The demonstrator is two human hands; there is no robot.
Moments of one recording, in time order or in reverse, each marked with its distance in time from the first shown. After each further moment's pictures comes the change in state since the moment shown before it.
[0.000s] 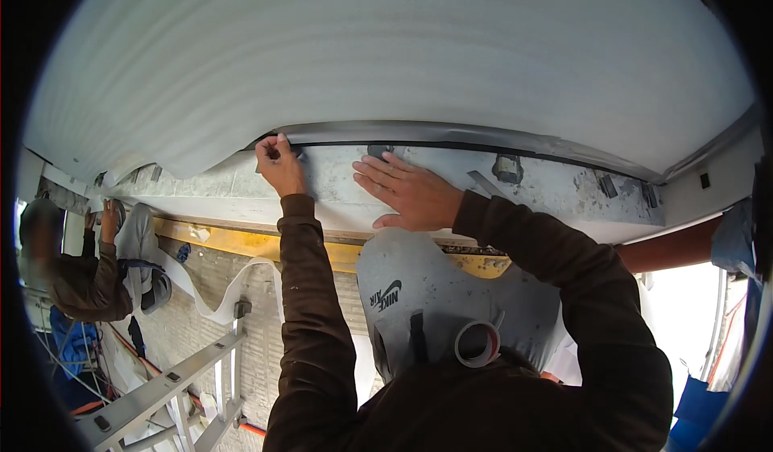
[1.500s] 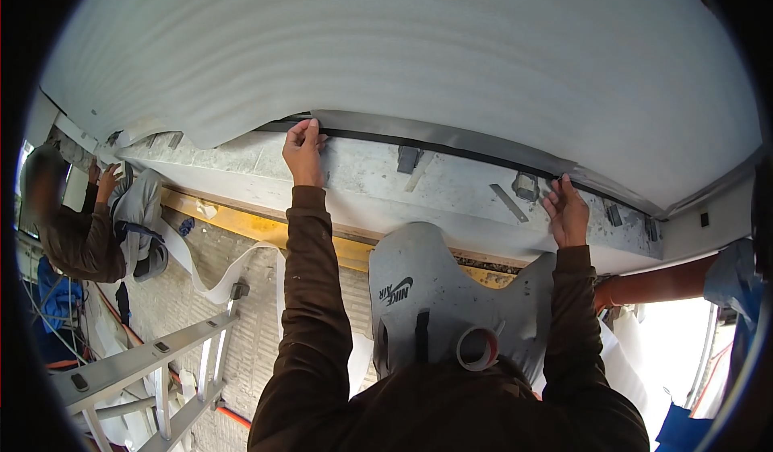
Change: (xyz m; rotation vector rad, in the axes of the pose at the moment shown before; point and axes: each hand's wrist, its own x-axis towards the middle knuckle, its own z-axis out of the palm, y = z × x) left_hand 0.008 0.010 -0.019 -0.339 -0.086 -0.351; right_hand -0.183 0.060 -0.054 1.267 1.199 1.312
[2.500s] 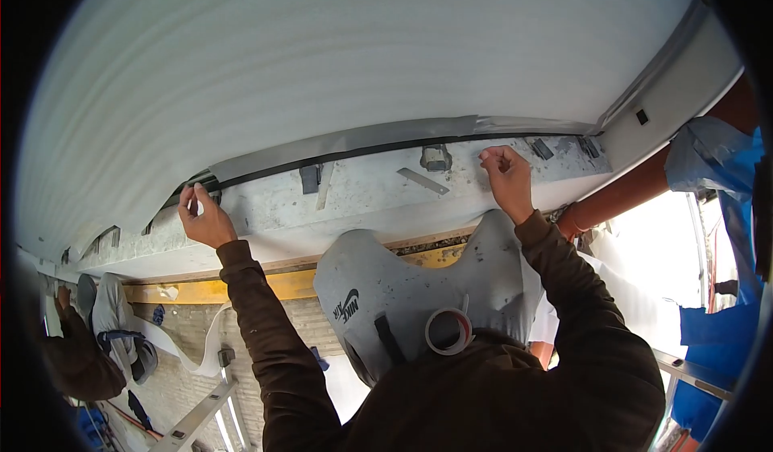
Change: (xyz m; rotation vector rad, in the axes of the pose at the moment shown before) left_hand -0.015 0.033 0.008 0.468 0.145 0.650; right_hand -0.036 -0.014 -0.032 -0.854 -0.074 -0.653
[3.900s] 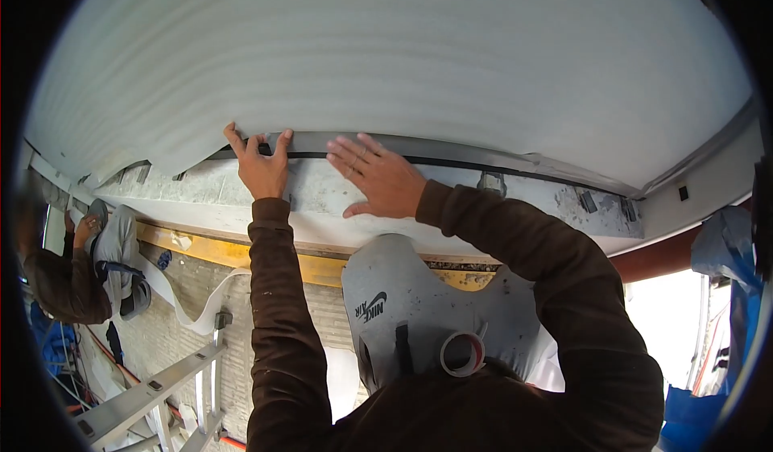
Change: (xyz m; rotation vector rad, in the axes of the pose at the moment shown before) left_hand 0.013 0.015 0.017 0.400 -0.265 0.116; right_hand 0.037 -0.142 0.223 -0.444 -0.535 -1.207
